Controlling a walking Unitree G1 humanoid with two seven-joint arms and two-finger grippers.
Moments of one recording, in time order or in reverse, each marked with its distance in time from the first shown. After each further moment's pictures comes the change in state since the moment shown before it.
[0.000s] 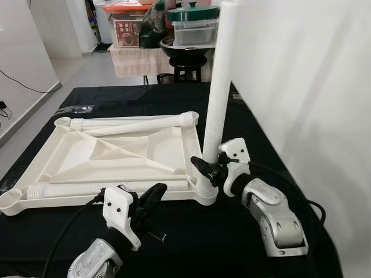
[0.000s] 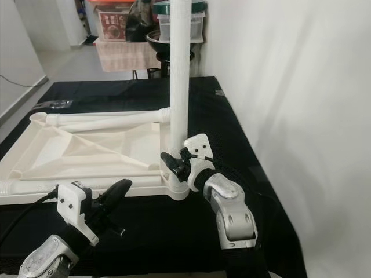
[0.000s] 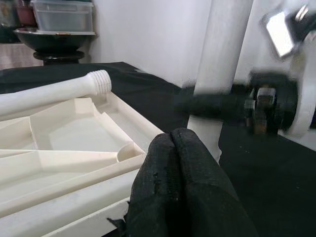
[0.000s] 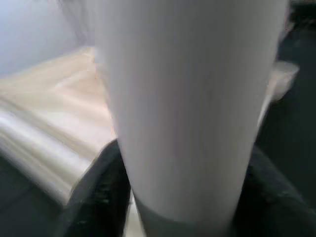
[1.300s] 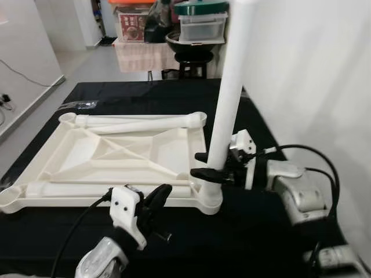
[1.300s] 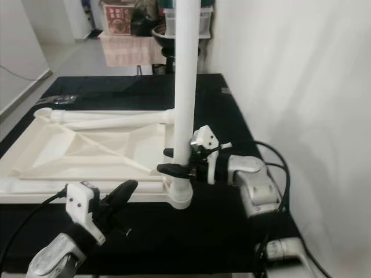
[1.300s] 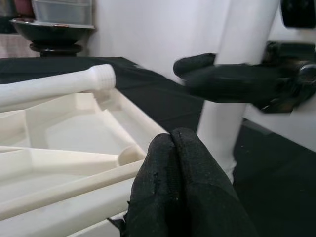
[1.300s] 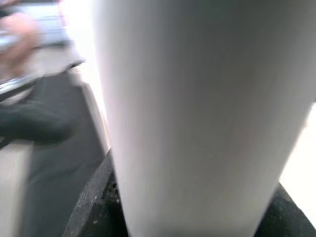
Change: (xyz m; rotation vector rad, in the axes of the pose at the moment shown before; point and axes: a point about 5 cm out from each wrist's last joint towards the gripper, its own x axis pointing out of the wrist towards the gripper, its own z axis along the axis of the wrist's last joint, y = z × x) left arm 0.003 -0.002 -0.008 -0.022 0.016 -0.003; right arm 0.000 -0.004 0.010 -0.087 -0.070 0.251
